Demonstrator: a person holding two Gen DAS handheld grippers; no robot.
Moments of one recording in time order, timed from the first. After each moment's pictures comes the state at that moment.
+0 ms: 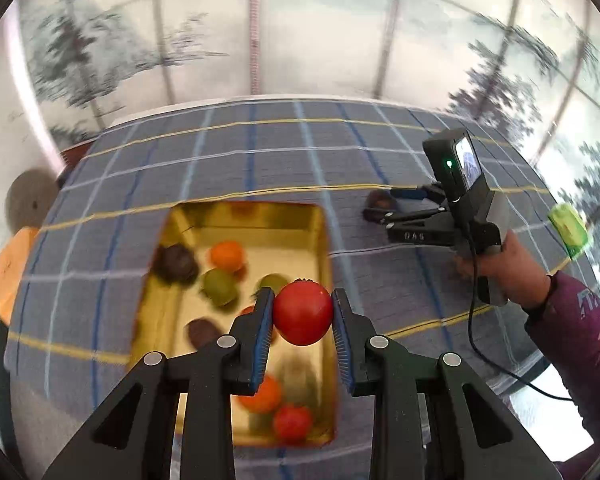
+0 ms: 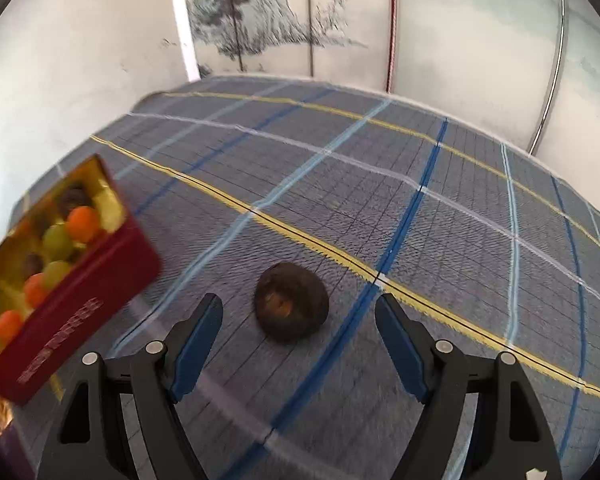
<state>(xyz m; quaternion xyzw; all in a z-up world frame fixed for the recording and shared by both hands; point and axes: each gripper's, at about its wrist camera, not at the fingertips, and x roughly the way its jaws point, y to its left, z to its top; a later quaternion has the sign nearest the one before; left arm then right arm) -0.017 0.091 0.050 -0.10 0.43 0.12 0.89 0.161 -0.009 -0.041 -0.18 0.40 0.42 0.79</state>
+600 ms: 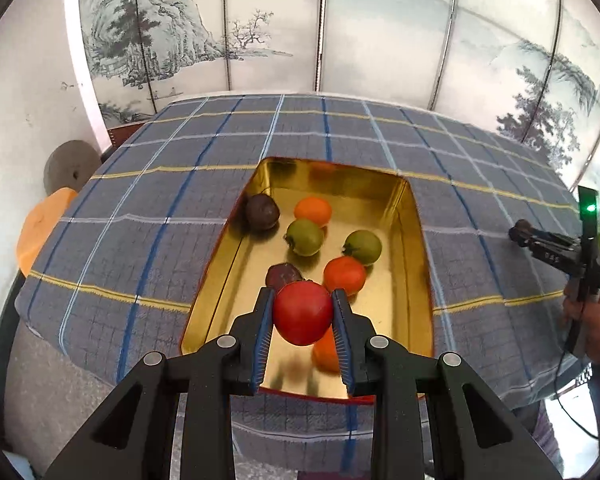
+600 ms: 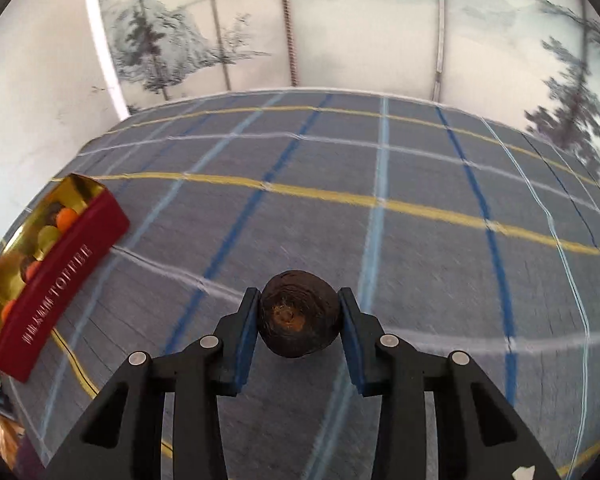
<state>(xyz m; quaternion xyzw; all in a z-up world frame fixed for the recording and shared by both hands) -0.078 0.124 0.002 -0.12 0.40 0.20 0.89 0.114 -0.134 -0.031 -0.10 0.41 0.30 0.85</state>
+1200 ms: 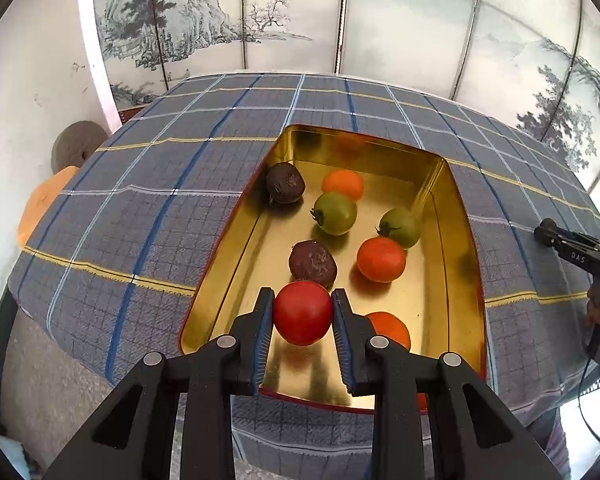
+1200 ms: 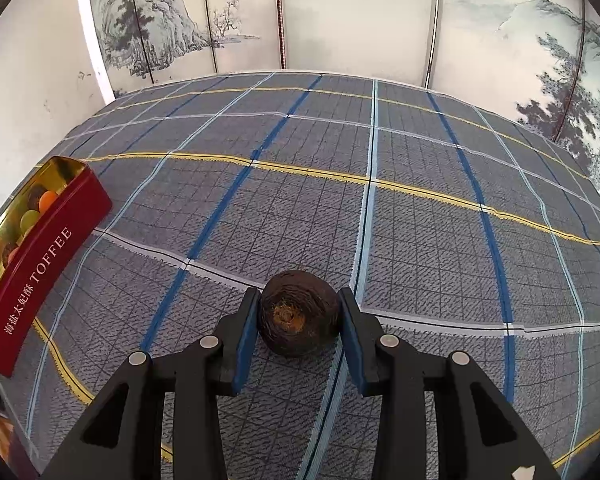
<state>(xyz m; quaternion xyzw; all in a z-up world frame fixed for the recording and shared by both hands) -0.071 0.143 -0.032 -0.13 0.41 0.22 0.87 0.113 -0.126 -0.038 -0.12 0.43 0.28 0.85</state>
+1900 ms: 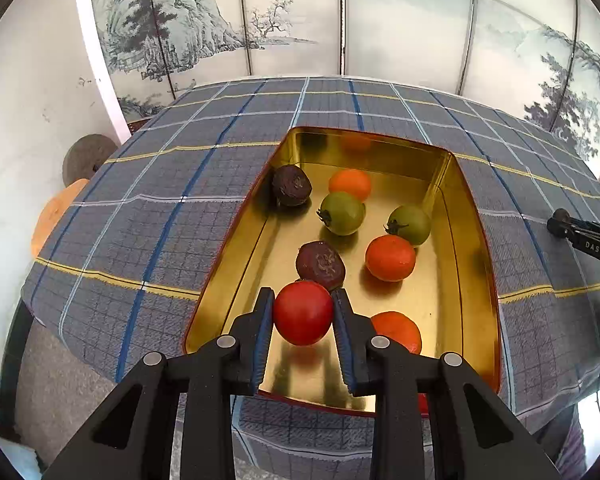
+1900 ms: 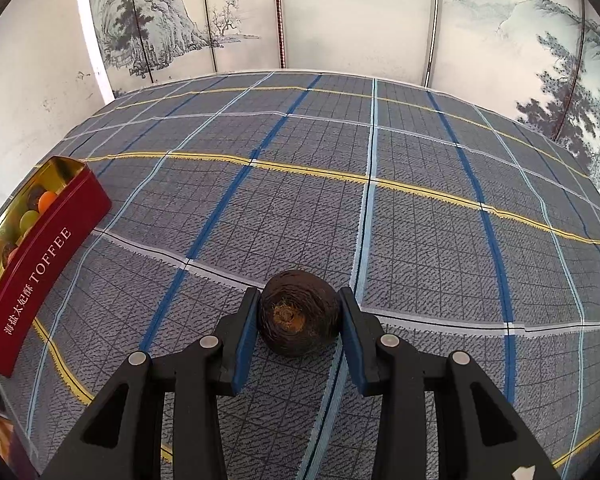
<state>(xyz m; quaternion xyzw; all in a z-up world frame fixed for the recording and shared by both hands) -0.071 0.139 -0.036 -0.10 0.42 0.24 0.87 0.113 -0.127 -0.039 -0.12 0.43 0.28 0.85</state>
